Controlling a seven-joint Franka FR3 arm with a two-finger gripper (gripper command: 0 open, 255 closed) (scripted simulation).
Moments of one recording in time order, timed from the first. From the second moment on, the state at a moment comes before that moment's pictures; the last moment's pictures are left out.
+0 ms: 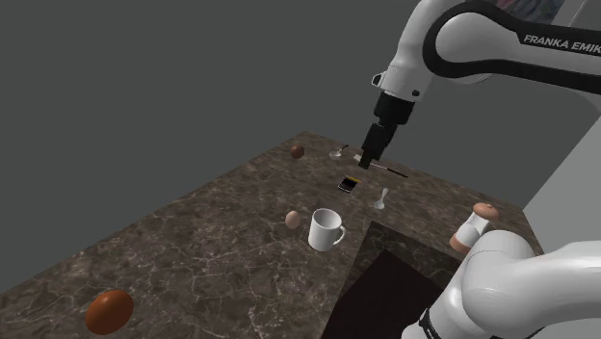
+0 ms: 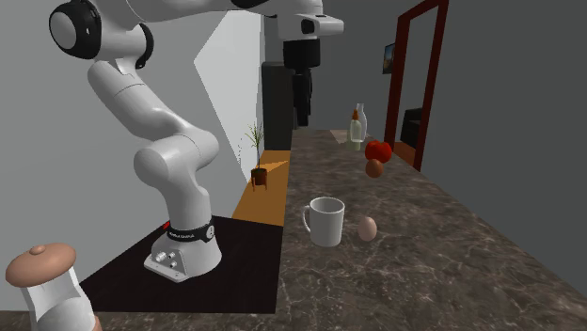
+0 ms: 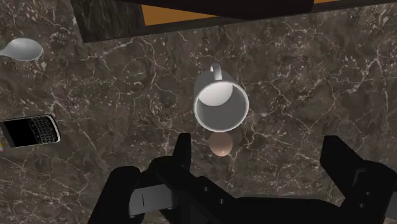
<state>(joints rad) 0.02 -0.76 -0.03 -2.34 0.10 1.62 -0.16</state>
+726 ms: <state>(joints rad) 0.00 -0.66 -0.03 -2.57 0.08 1.93 -0.18</state>
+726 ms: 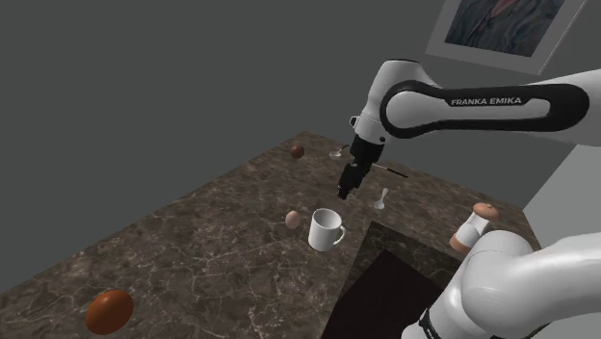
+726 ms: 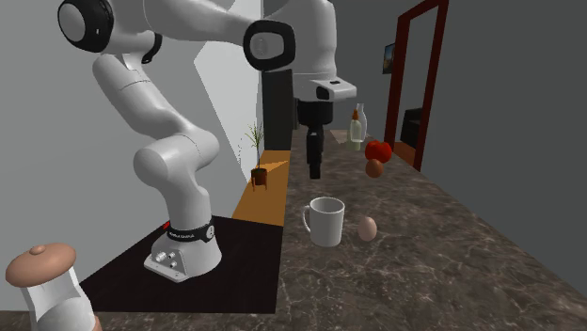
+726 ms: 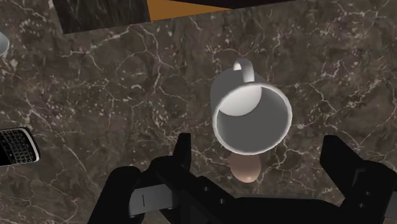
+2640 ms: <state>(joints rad) 0.00 -0.40 -0.03 -2.73 0.08 2.36 -0.21</state>
